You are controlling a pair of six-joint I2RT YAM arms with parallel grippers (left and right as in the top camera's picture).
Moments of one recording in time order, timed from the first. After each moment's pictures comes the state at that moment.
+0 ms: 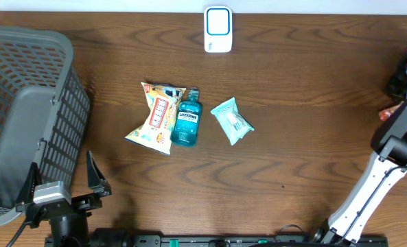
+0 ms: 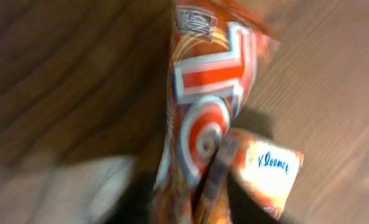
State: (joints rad) left arm -0.02 0.00 0.64 -0.56 -0.23 0.02; right arm -0.50 2.54 2.25 -1.11 0.46 0.11
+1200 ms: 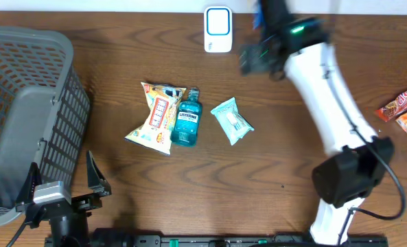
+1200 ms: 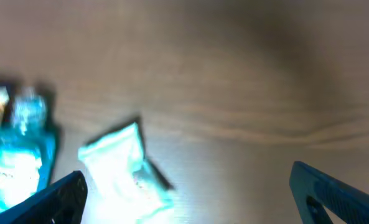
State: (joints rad) left arm -0.02 0.00 0.64 -0.56 -0.23 0.02; right arm 0.39 2.00 1.96 -1.18 0.16 0.26
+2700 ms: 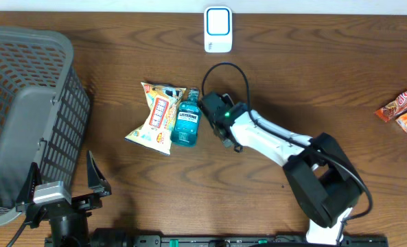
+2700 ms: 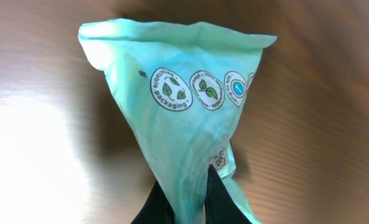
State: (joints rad) left arm -0.02 0.00 0.64 -0.56 -0.23 0.02; right arm 0.69 1.95 1.26 -0.72 0.38 0.14
